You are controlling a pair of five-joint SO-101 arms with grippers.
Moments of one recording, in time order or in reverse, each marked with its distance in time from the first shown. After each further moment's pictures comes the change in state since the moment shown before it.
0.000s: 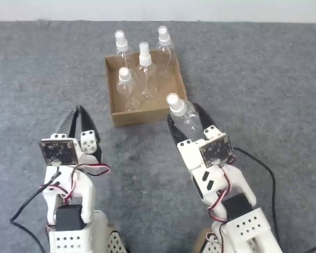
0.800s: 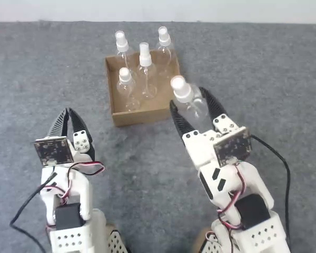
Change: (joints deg) left arm -5.1 0.0 1.8 -0.3 -0.3; right arm 0.0 0.2 -22.7 14.7 0.0
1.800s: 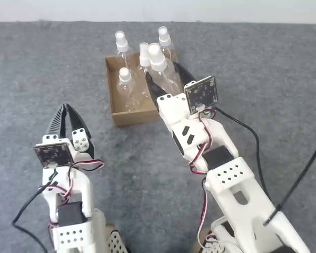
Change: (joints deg) left arm -0.5 0.0 5.1 -10.9 -0.1; right arm -2.2 43.5 -9.2 -30.1 -7.5
